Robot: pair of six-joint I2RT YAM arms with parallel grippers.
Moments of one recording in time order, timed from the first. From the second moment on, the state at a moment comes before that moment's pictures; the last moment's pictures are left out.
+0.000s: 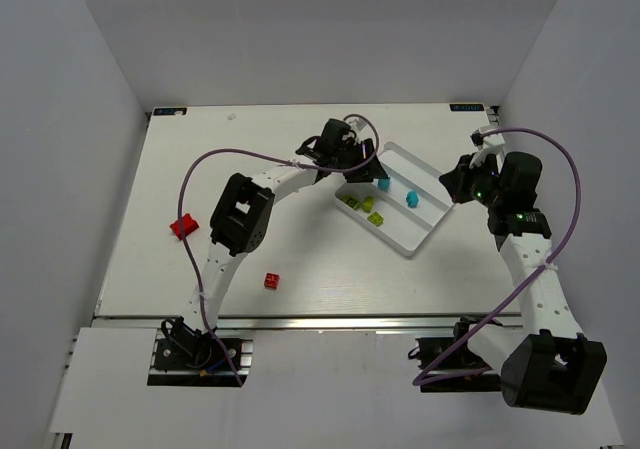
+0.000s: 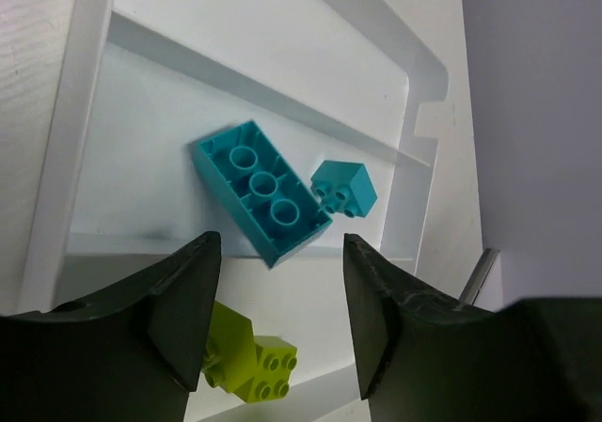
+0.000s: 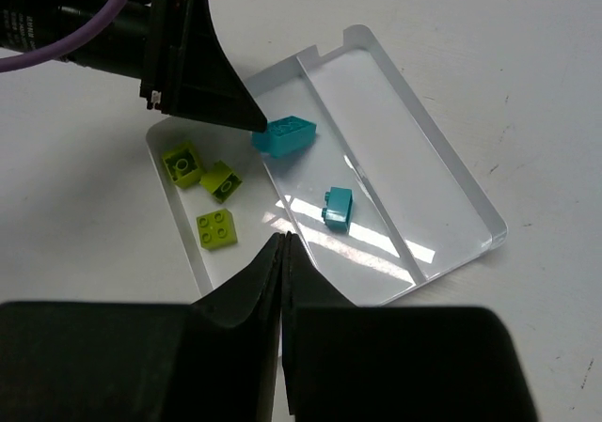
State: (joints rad) left arm -0.62 2.42 1.95 -0.13 0.48 -0.69; right arm -0.07 1.04 0.85 -0.21 -0.53 -0.05
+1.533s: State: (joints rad) left arm -0.47 0.69 0.86 -0.93 -0.93 -0.79; right arm 1.01 1.90 1.21 -0.26 -0.55 -0.74
